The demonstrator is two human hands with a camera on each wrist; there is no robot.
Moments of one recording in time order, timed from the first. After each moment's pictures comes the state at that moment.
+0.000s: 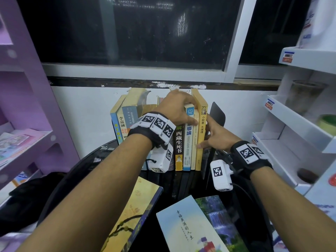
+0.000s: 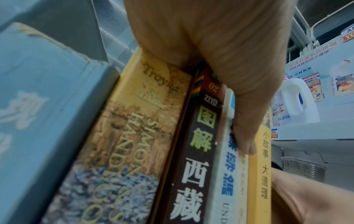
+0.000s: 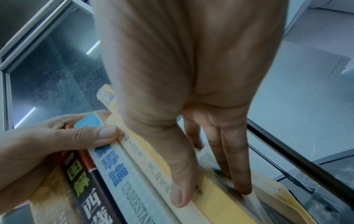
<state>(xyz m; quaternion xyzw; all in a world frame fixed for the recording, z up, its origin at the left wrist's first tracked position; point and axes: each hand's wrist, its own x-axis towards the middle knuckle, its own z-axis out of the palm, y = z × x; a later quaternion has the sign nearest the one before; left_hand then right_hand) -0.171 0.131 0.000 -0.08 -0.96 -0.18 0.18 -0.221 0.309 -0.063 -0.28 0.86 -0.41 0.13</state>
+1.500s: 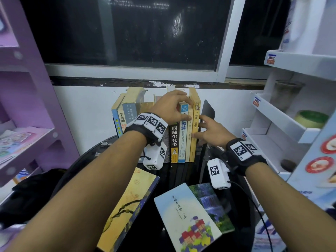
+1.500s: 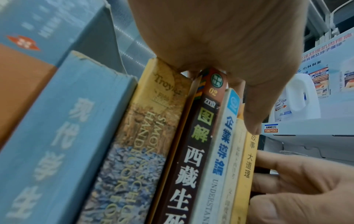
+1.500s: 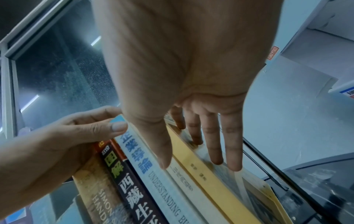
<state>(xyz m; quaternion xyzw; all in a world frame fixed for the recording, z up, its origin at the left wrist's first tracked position) -0.143 0.138 -0.003 -0.11 -0.95 -0.18 0.21 -0.189 0.319 -0.056 -0.24 0.88 -0.41 0.08</state>
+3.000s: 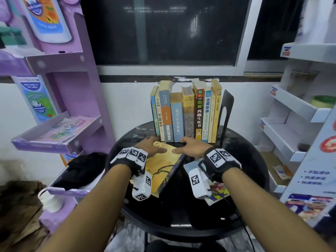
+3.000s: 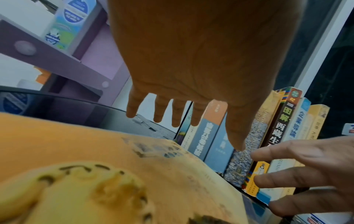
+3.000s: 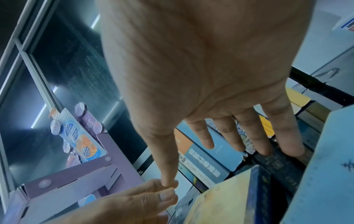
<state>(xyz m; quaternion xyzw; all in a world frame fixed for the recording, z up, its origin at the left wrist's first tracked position) 0.028 0.057 -0.120 0.20 -0.93 -0.30 -0.07 -0.036 0.238 -0.096 -0.26 0.91 -0.23 0.22</state>
